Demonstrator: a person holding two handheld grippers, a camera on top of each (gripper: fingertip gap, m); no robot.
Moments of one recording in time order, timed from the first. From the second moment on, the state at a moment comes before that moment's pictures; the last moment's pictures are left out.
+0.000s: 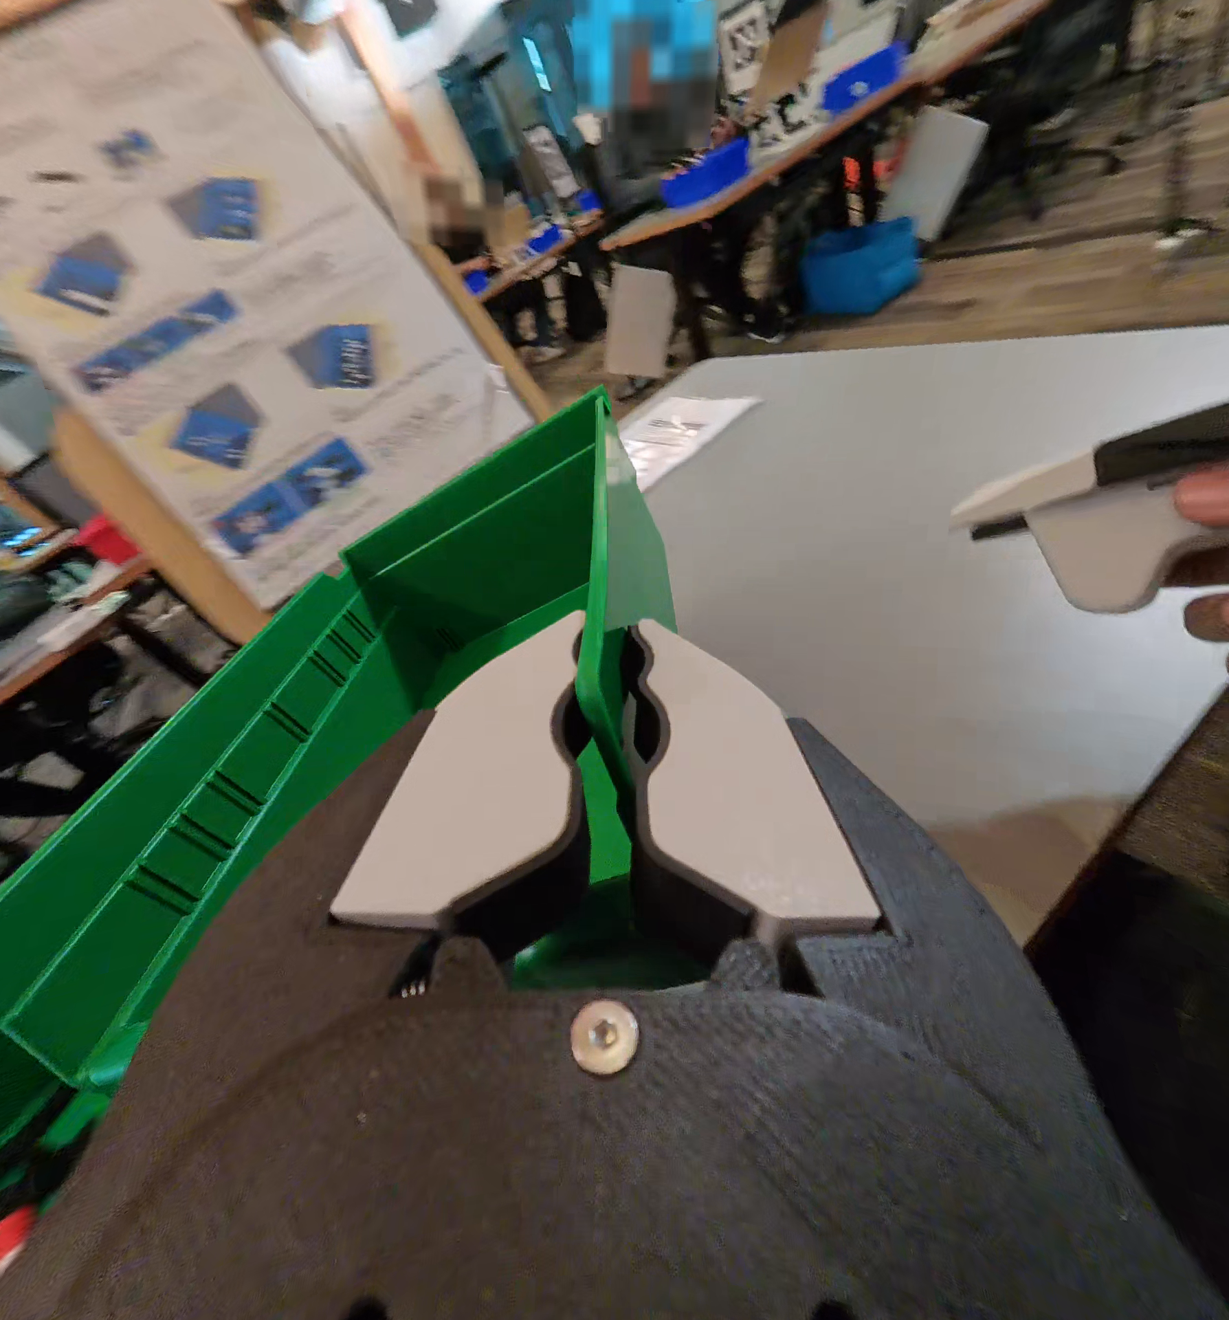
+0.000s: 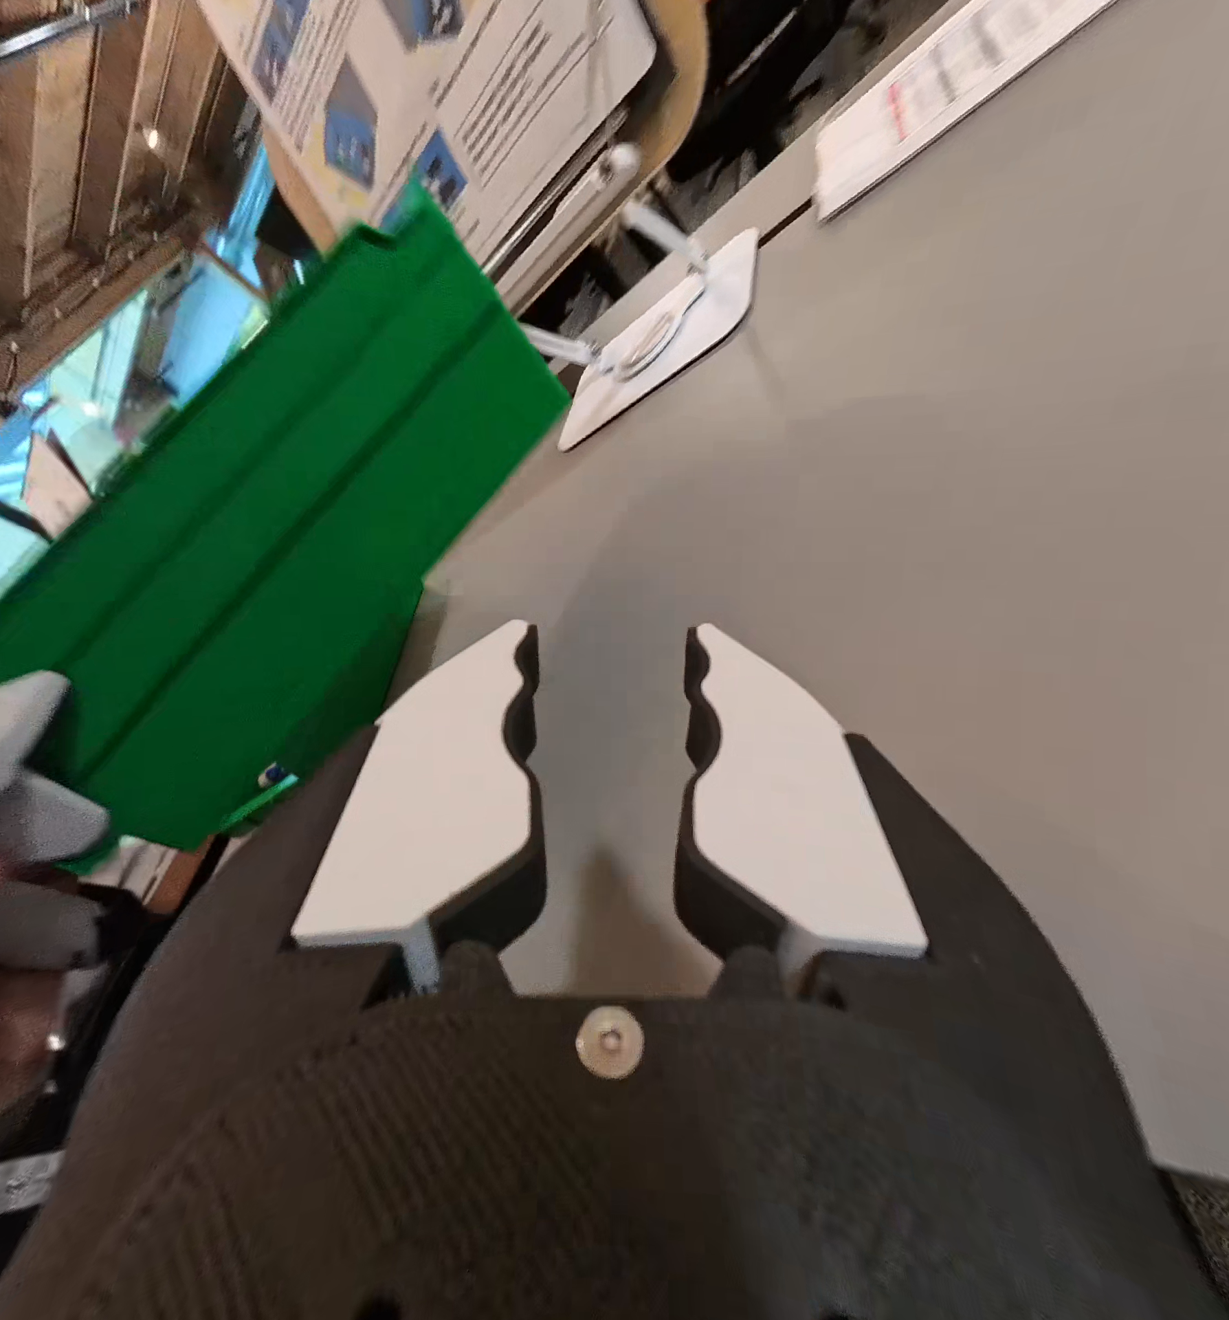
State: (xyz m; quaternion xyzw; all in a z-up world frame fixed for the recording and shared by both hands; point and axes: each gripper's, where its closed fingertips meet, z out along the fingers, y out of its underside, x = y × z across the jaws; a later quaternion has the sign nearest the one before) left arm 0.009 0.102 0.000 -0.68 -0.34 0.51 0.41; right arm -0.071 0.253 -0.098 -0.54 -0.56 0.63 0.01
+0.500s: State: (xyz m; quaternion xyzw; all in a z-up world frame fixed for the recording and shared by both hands) left arm -0.060 0.253 -0.136 -0.76 -0.36 0.29 0.46; right arm -0.047 0.319 -0.085 -0.54 -0.53 0.64 0.15
